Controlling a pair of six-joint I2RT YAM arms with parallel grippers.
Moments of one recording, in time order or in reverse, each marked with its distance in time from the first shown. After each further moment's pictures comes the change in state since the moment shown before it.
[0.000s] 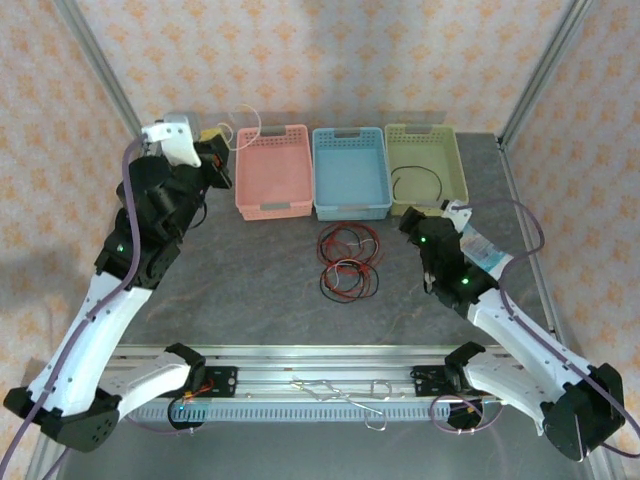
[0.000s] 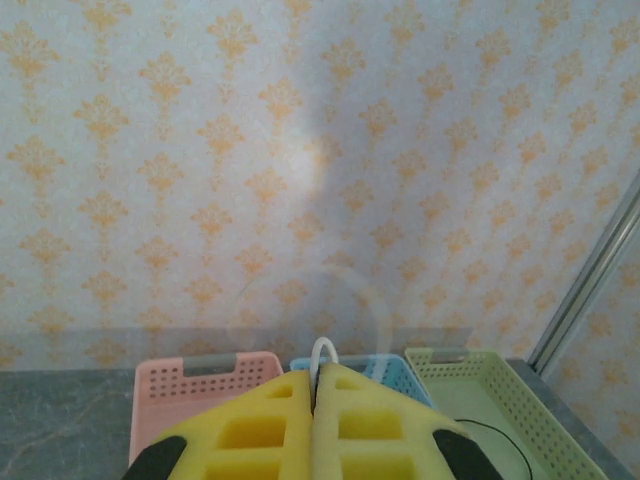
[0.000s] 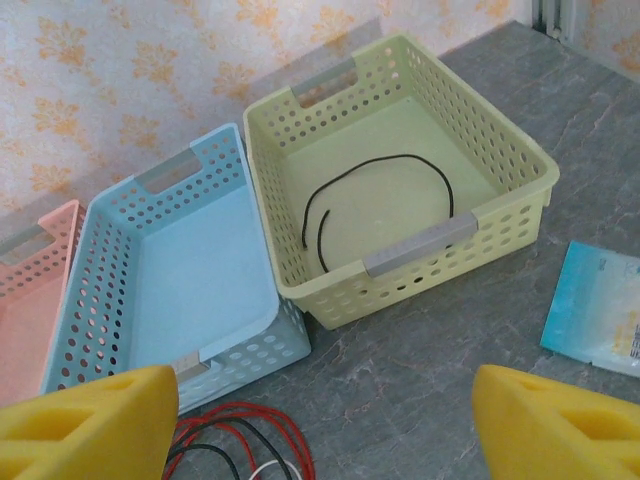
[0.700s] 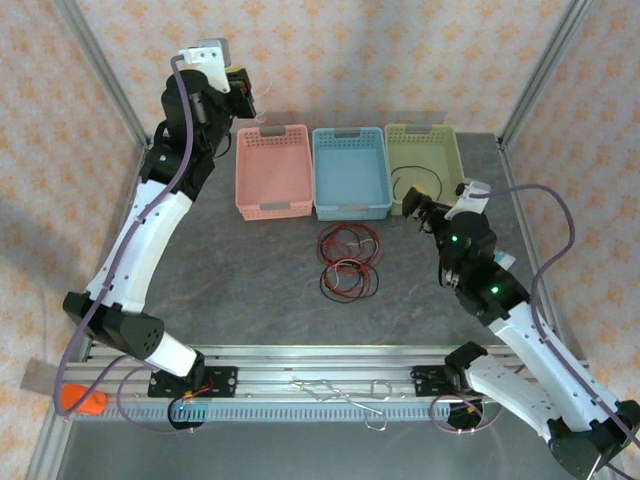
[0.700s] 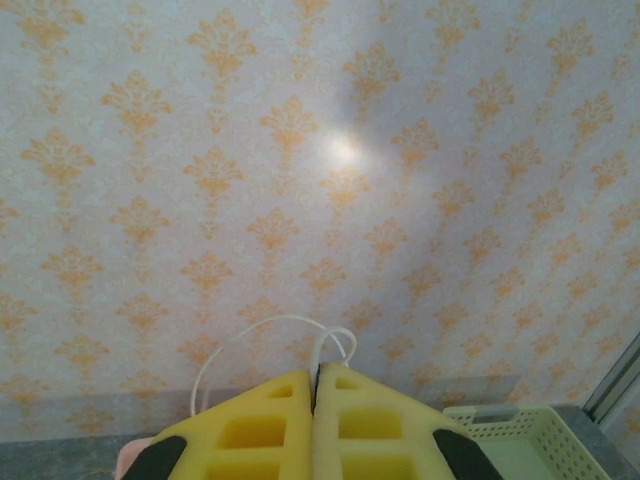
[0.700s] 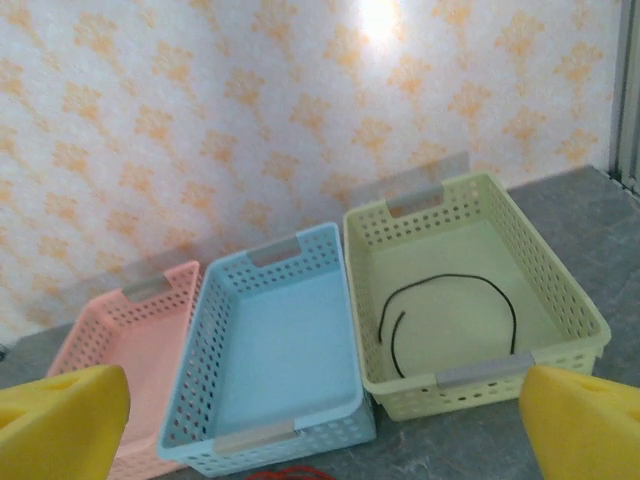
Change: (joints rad) left arm 0.103 0.499 0.448 0.014 0.075 0.017; right arm 0.000 -0.145 0.166 -0.031 -0.084 -0.222
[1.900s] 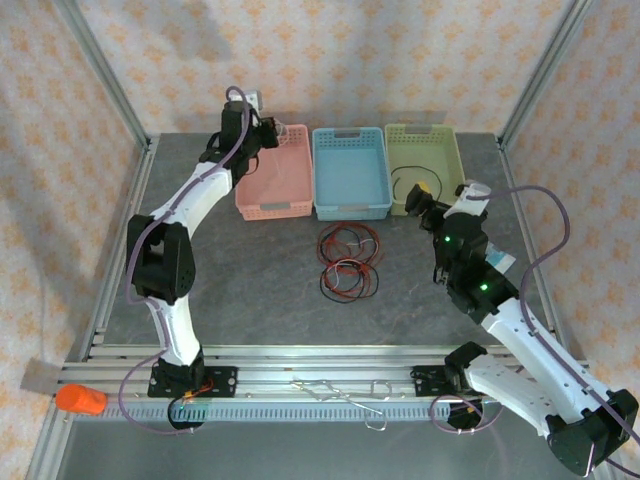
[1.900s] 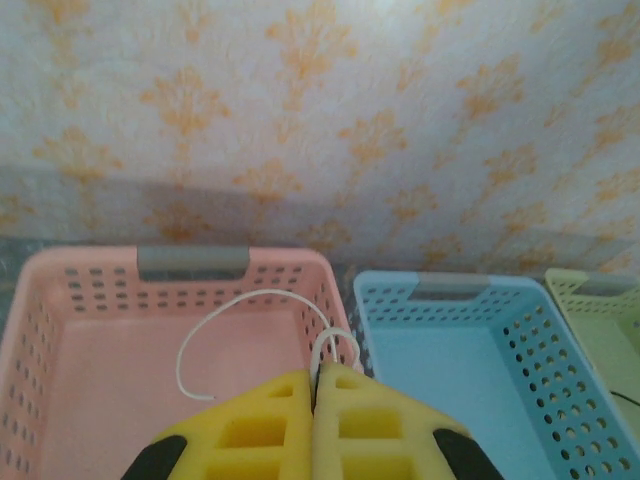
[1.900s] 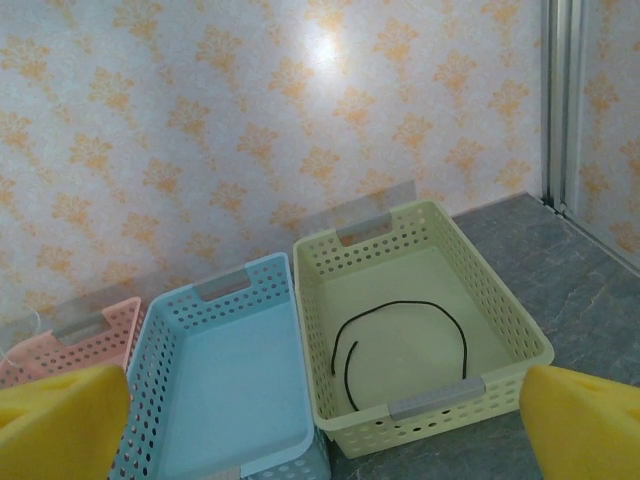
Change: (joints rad) left arm 0.089 0.399 -0.175 0.213 0.148 -0.156; right arm 0.000 0.047 -0.071 0.129 0.142 -0.027
